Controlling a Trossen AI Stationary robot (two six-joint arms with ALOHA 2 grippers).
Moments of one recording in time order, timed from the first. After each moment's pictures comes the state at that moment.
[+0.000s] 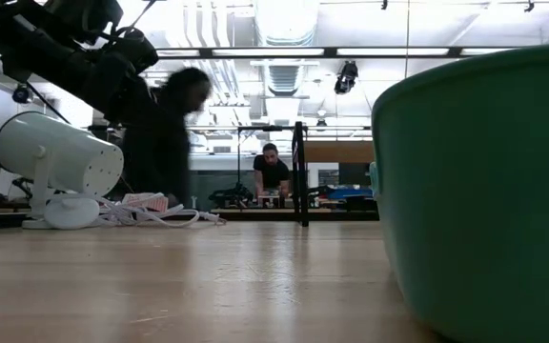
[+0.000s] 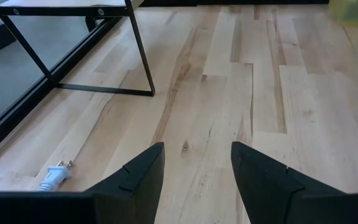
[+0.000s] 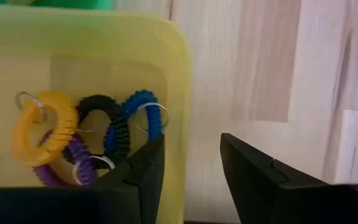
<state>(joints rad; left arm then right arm) 0.03 0.99 0.37 0.13 -0.21 -0.01 1.22 1.19 0.63 -0.88 0.24 1.15</state>
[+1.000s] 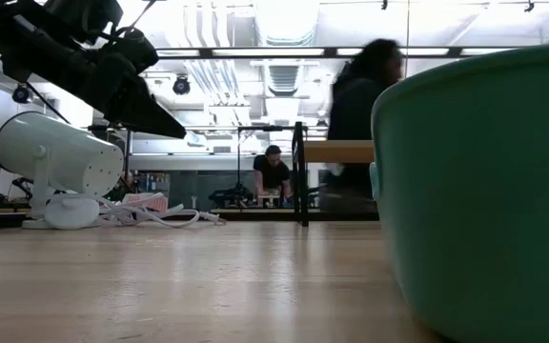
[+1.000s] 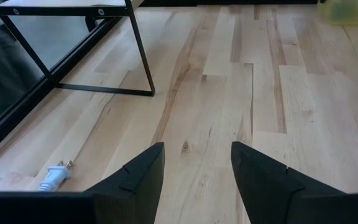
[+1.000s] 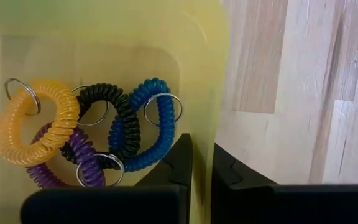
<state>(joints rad) 0.03 0.99 0.37 0.13 -0.21 -0.01 1.22 1.19 0.57 -0.87 0.24 1.14</state>
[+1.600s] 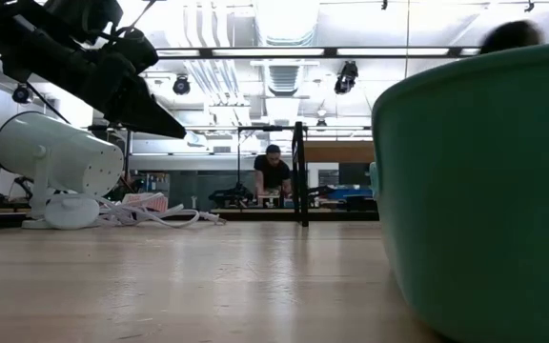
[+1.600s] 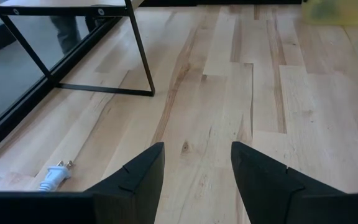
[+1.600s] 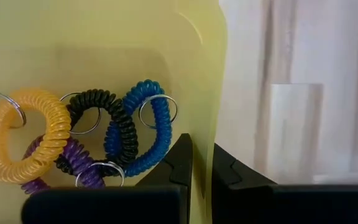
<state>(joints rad) 0.03 0.99 0.37 0.13 -0.21 -0.01 1.11 1.17 0.57 -1.00 0.23 1.14</state>
